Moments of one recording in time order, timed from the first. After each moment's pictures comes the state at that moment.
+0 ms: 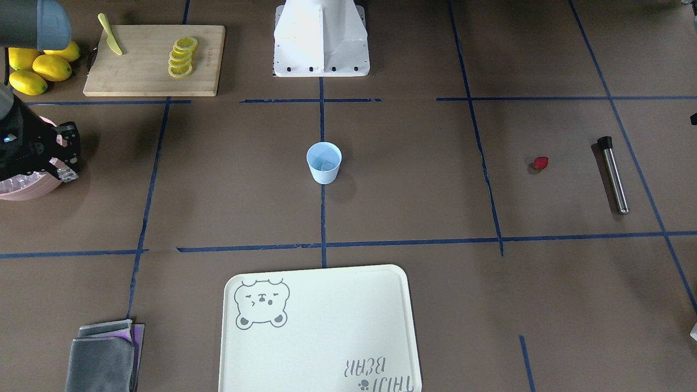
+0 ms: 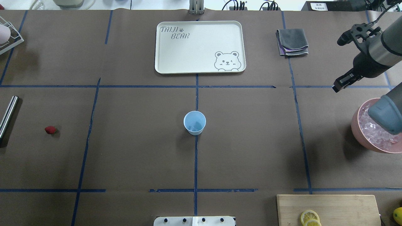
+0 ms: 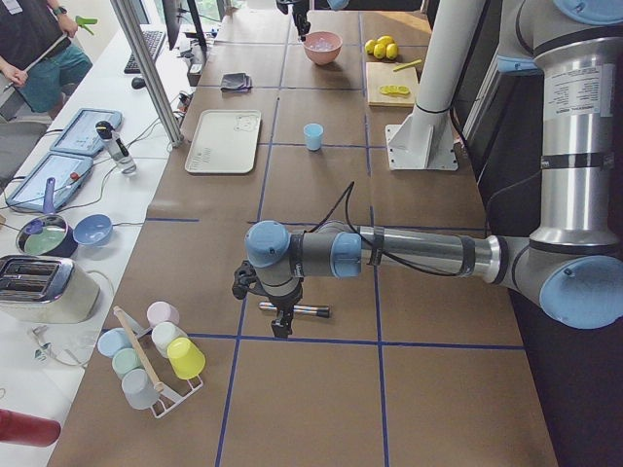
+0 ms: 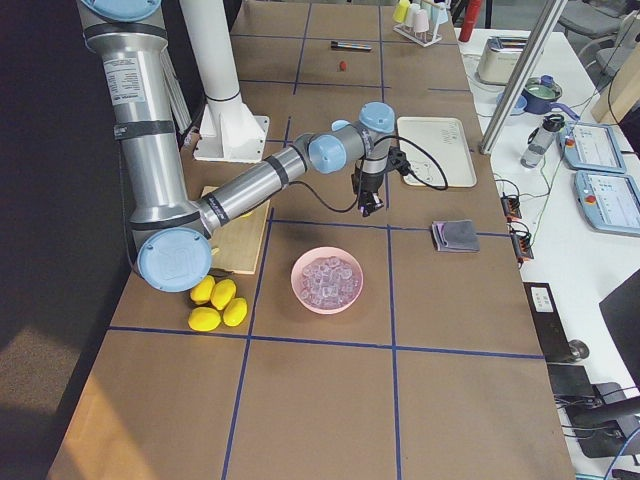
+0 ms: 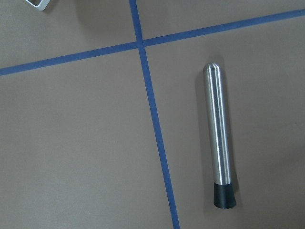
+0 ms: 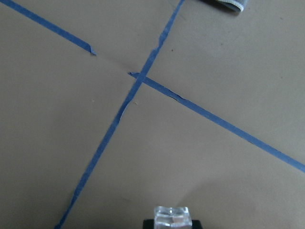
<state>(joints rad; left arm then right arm) -1.50 -1.49 -1.73 -1.46 -2.36 0.17 1.03 -1.36 1.95 -1.68 2.20 0.25</state>
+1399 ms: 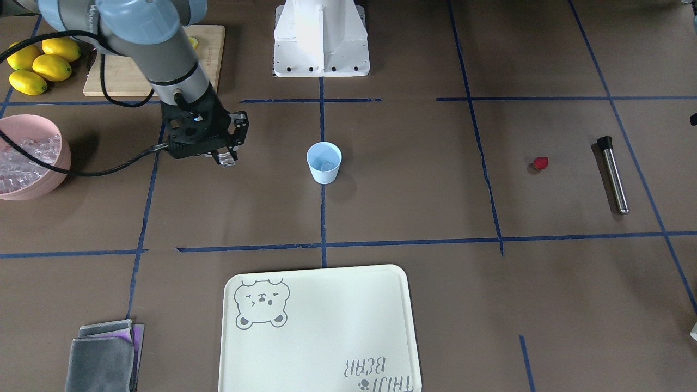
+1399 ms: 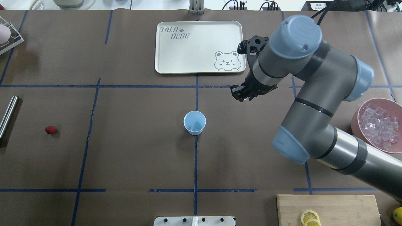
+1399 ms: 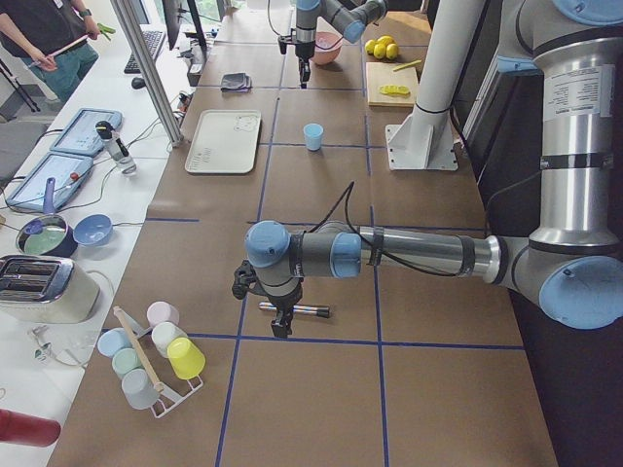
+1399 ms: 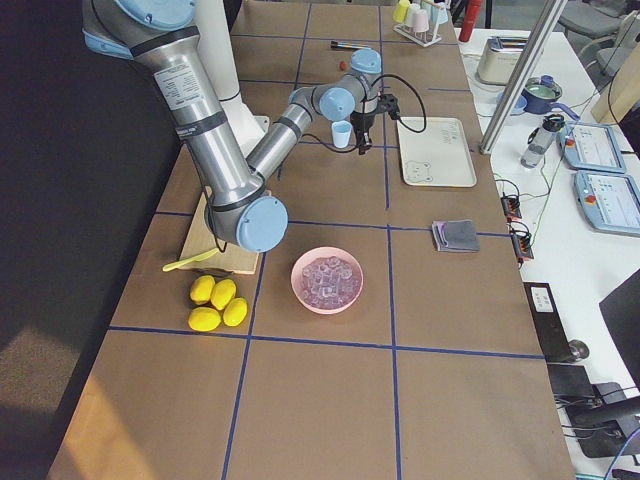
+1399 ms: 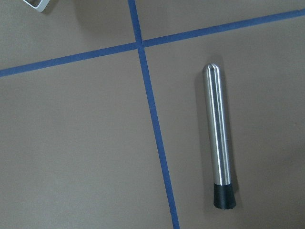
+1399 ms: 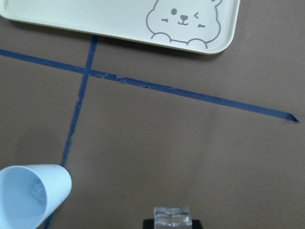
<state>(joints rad) -1.50 -1.49 -1.73 -1.46 -2.36 0.18 0.66 -0.96 1.87 -1.69 1.97 0.92</state>
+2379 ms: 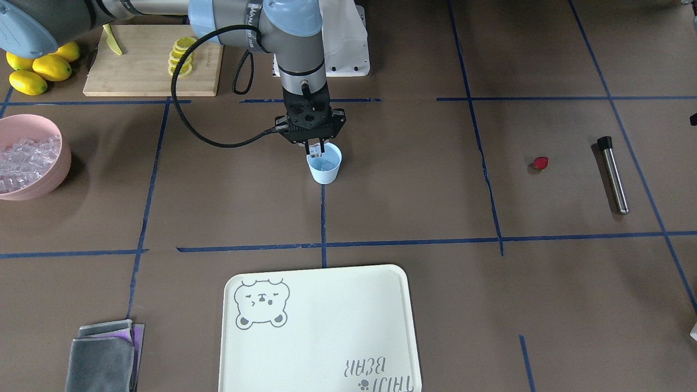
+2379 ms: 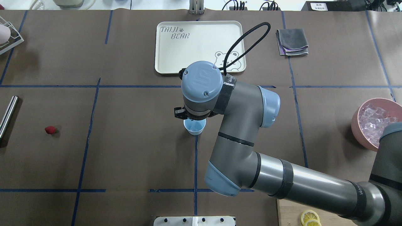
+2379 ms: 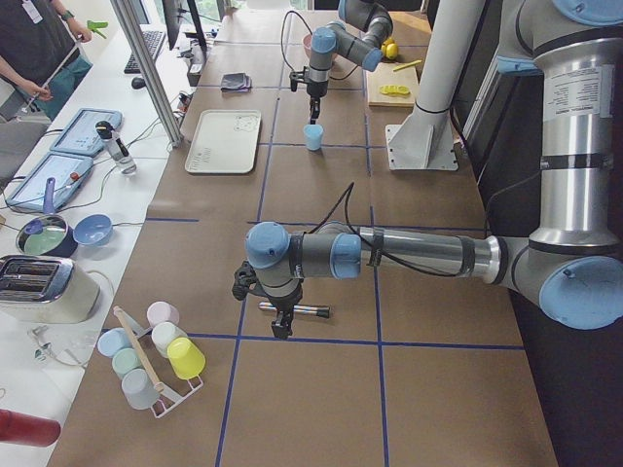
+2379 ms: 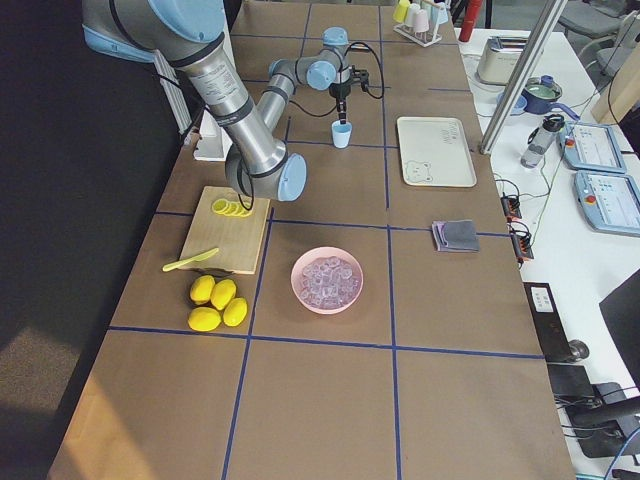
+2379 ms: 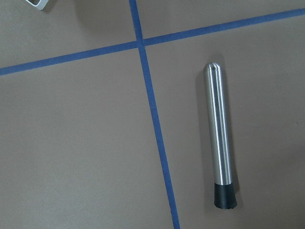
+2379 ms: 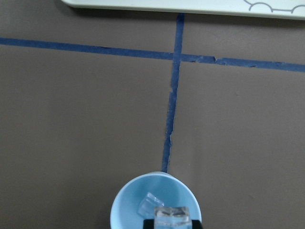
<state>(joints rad) -1.50 -1.49 -1.72 -1.46 -2.36 0.18 0.46 -0.74 1.65 -1.69 1.78 1.15</state>
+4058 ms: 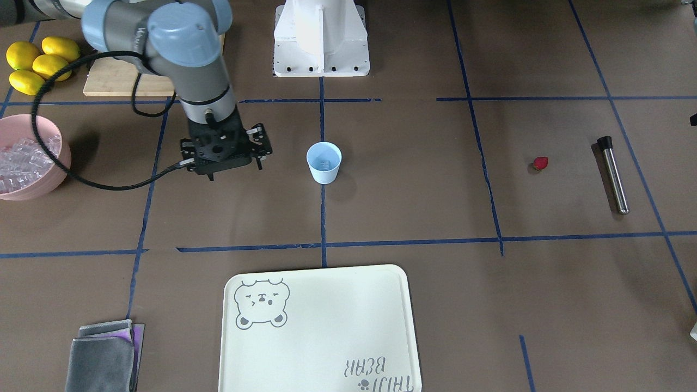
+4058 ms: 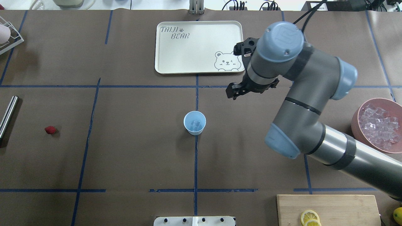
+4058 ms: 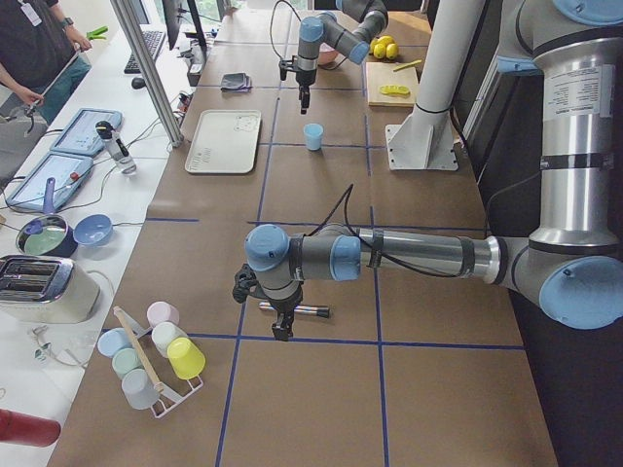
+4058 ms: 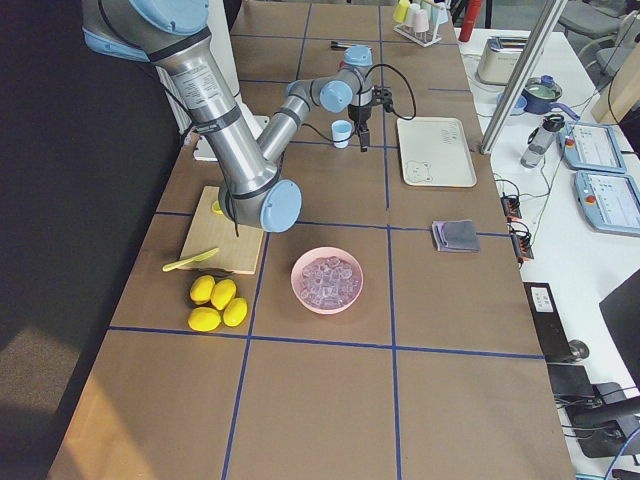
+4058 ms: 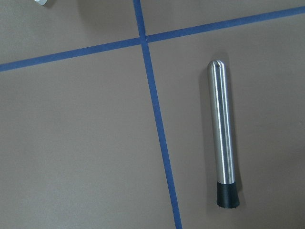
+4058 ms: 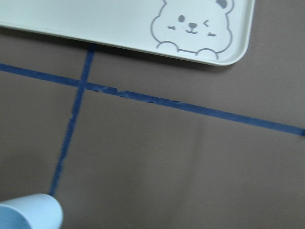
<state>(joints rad) -1.50 -1.49 -1.71 -1.46 -2.36 0.18 0.72 -1.02 1.84 -1.68 1.95 0.77</state>
